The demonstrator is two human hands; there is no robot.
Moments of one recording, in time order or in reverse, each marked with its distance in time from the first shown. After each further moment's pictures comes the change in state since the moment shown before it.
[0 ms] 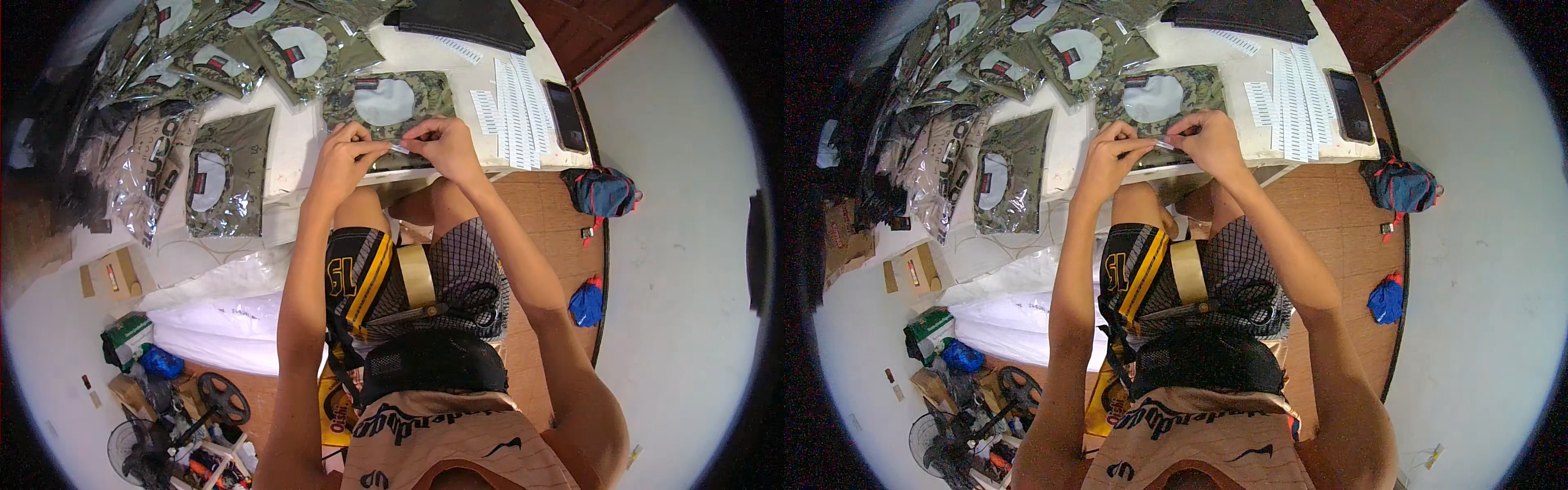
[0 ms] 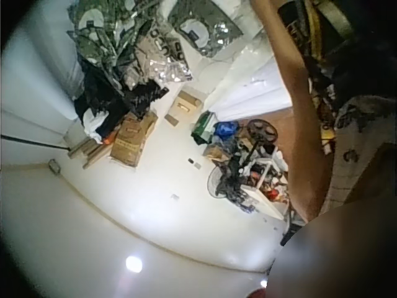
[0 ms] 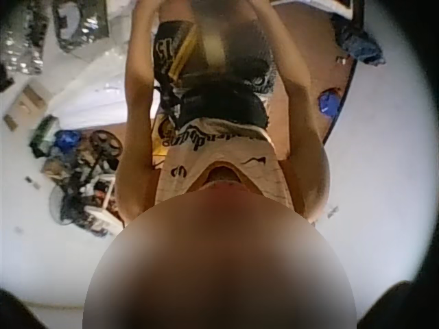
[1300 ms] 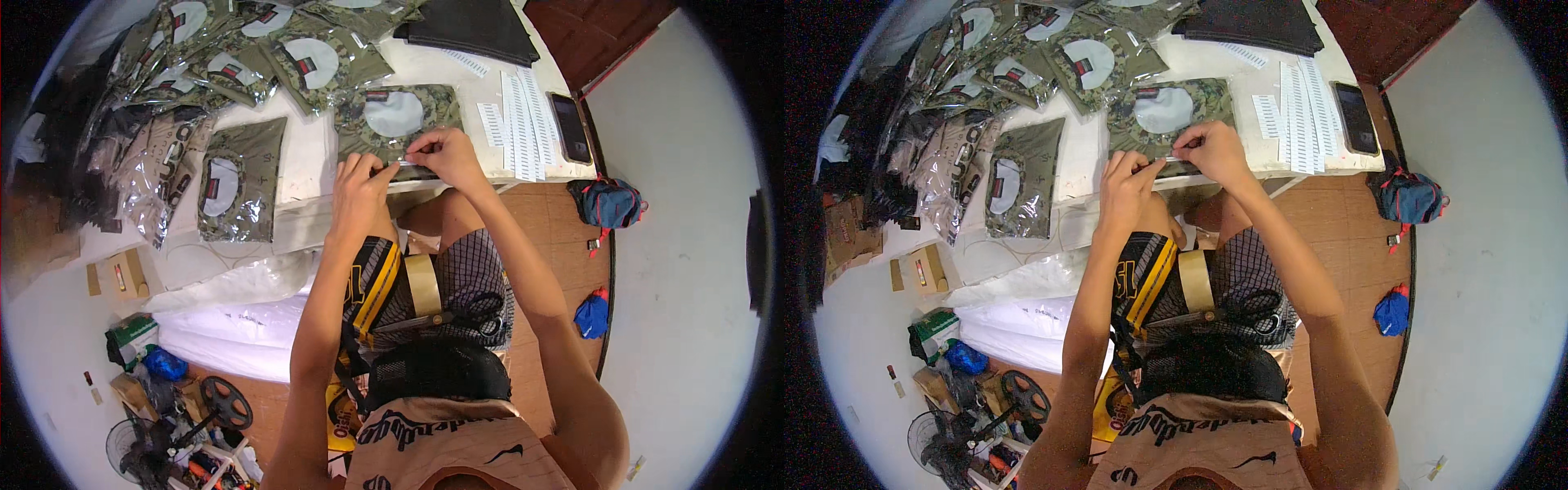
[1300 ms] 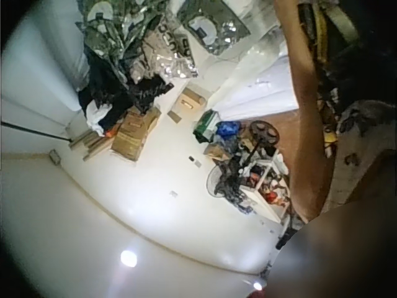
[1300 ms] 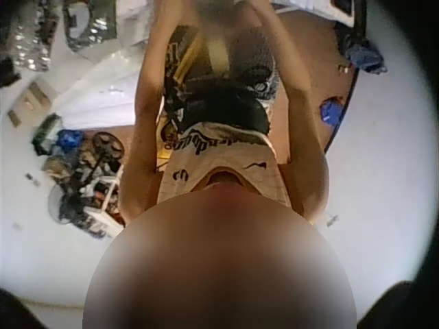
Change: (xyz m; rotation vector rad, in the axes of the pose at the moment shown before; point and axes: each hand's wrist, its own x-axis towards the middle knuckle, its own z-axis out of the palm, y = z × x) left_hand -0.029 0.025 0.011 0.329 0.136 0.095; right_hand 0.005 0.000 0.002 -0.057 -0.101 -0.011
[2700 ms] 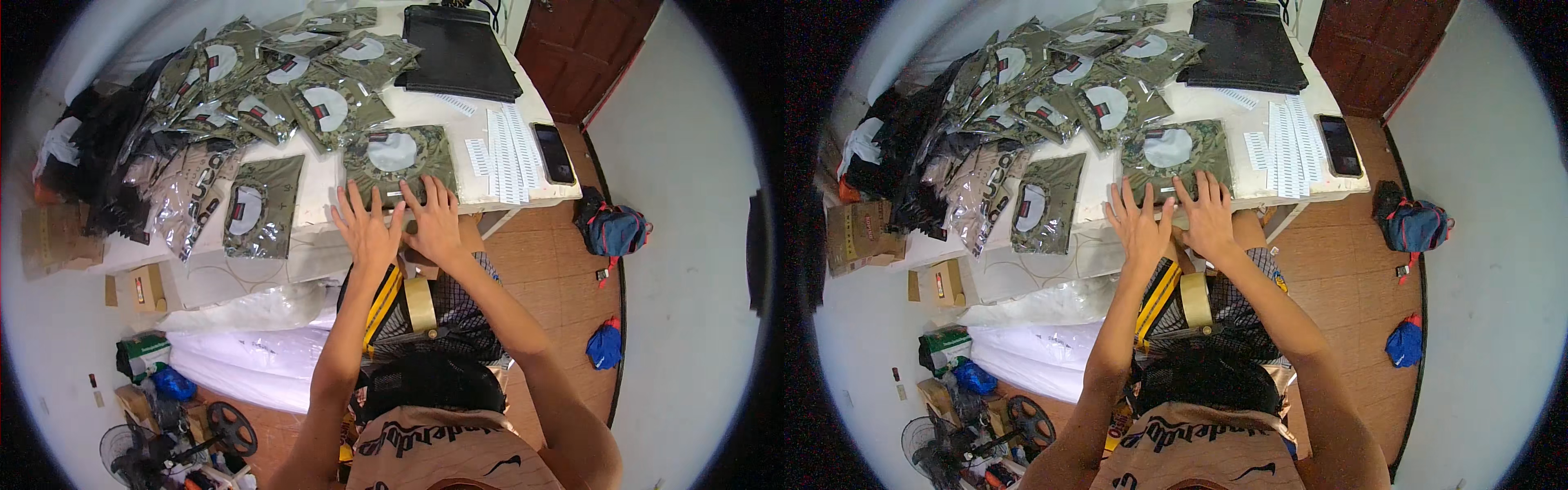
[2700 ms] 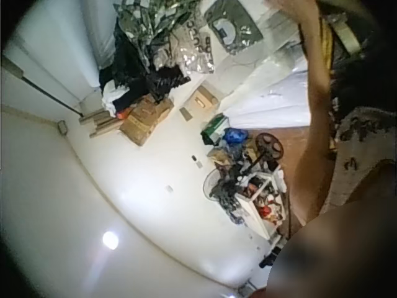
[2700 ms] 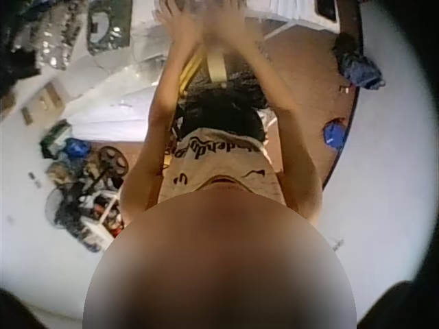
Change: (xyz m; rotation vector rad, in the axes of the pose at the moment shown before) left_hand -0.017 0.044 0.009 0.388 -0.014 -0.324; right_hand -0.074 -0.014 0.023 -0.710 0.131 -0.279
